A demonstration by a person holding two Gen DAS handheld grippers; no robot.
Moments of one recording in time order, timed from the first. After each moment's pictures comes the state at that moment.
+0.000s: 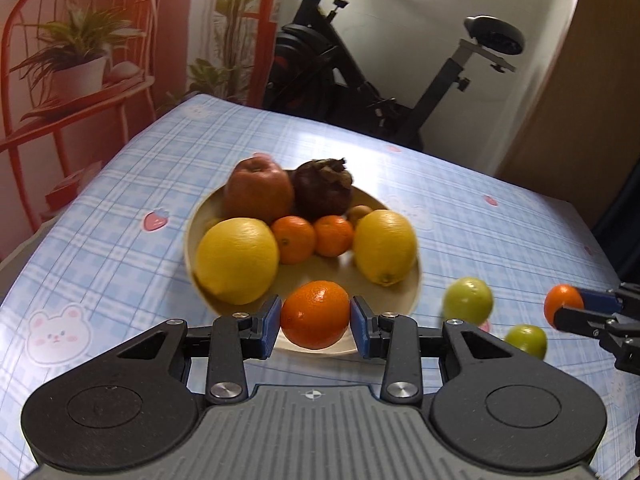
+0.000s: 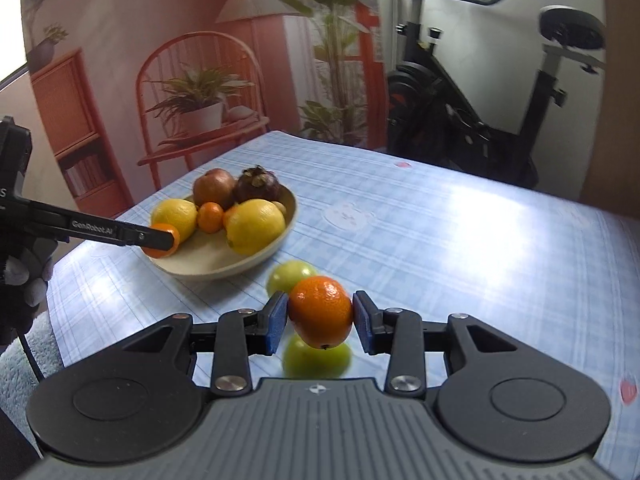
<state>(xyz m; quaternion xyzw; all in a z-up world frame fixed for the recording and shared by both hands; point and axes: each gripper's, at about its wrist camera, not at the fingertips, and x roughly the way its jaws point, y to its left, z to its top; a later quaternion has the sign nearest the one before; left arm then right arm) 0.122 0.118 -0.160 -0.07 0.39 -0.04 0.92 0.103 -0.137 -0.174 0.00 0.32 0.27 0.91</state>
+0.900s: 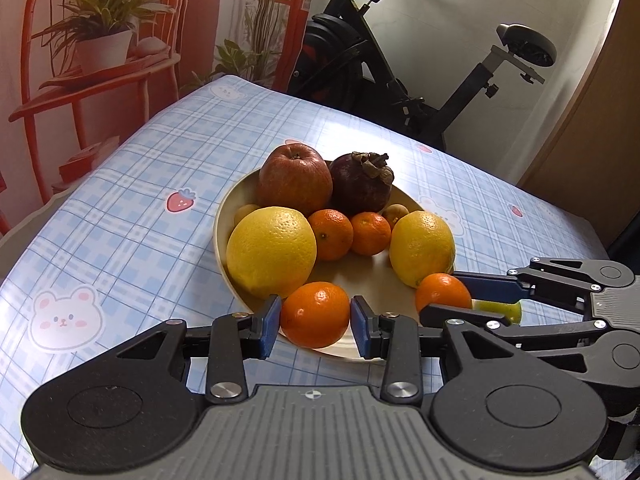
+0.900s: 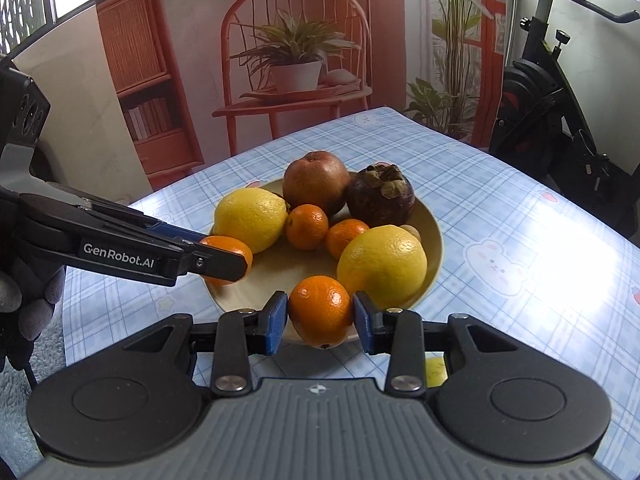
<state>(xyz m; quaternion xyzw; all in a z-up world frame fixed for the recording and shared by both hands) 0.126 0.137 -0.168 -0.10 0.41 -0.02 0.91 0.167 -0.021 -0.203 -0.07 0.34 0.38 0.86</state>
